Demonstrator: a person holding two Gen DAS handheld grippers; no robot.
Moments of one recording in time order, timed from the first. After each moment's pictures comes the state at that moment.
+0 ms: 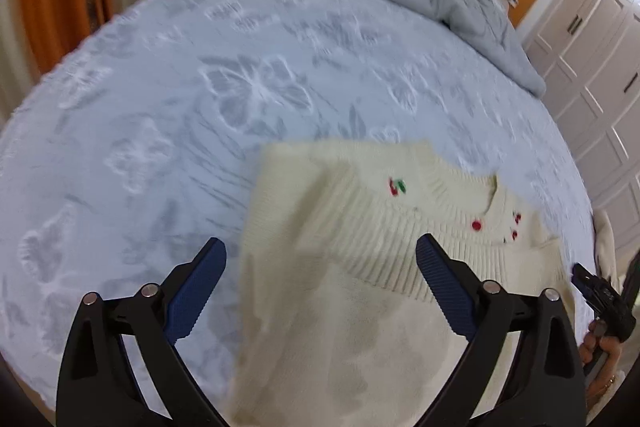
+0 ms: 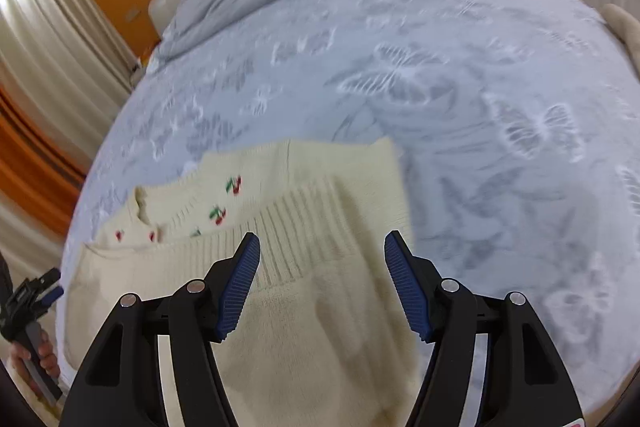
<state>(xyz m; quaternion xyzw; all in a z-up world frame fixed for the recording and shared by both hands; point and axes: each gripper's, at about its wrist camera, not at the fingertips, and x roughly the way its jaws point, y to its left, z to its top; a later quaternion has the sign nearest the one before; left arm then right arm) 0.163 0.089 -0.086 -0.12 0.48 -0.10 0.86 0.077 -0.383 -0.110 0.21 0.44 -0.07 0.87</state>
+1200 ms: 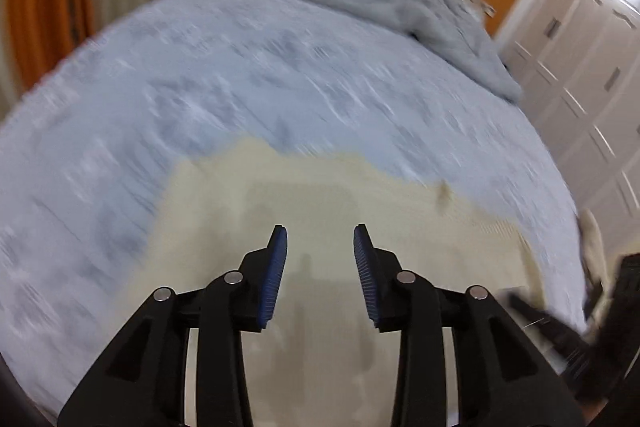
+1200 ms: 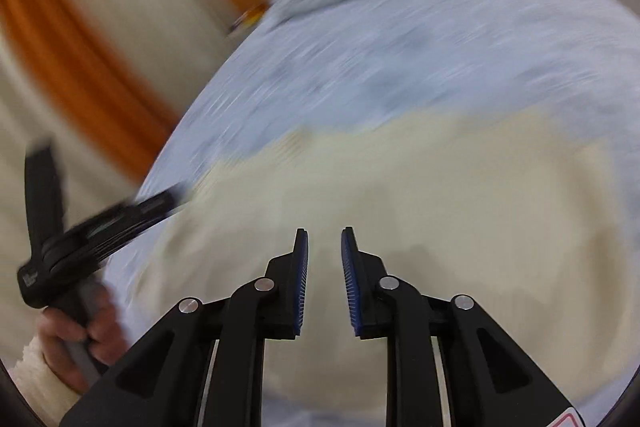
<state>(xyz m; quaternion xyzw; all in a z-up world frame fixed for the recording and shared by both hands) 0.134 0.019 -0.067 -0.12 0.45 -0.12 0.88 0.082 -0.211 -0.088 0.17 0.43 0.12 0.88</state>
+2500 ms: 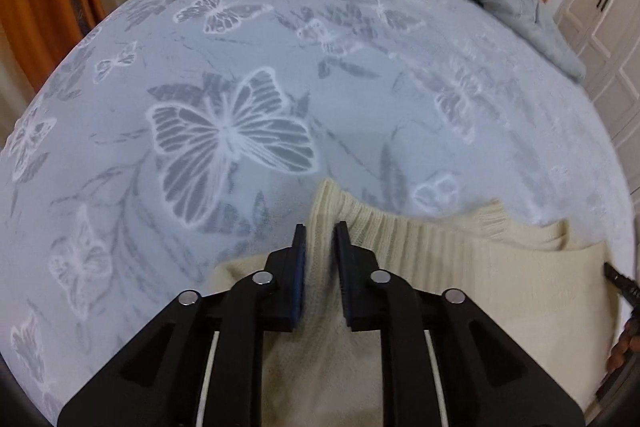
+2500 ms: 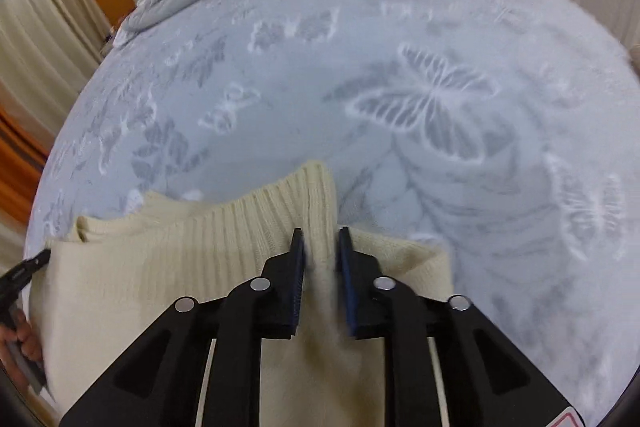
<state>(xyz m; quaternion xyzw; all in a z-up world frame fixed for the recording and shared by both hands) 0.269 0.064 -0.112 -0.08 0.50 -0.05 0.86 0.173 -0.386 -0.113 0.16 0.47 -0.11 0.86</state>
